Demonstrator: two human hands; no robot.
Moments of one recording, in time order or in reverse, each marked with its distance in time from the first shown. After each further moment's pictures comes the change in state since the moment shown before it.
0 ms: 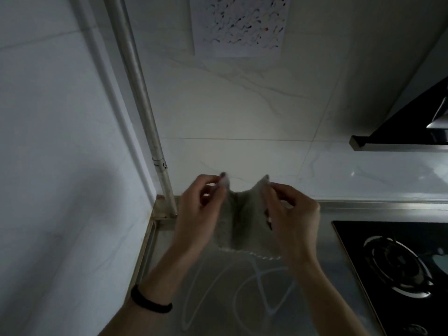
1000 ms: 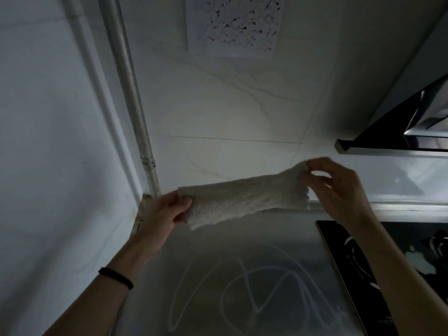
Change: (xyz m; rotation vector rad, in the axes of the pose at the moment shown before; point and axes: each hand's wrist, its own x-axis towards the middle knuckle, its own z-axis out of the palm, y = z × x) left_hand 0.036 -0.086 -0.046 -0.291 -0.177 -0.274; right_hand 0.085 -0.001 -0.087 -0.160 -0.360 -0.229
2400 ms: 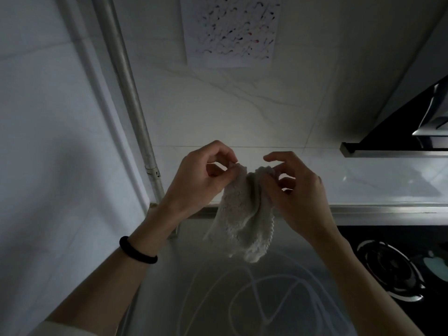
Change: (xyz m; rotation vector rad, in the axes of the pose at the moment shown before) left_hand 0.003 0.118 0.071 0.507 -0.105 0.569; right_hand -0.003 -0.039 0.058 0.008 0.072 -0.094
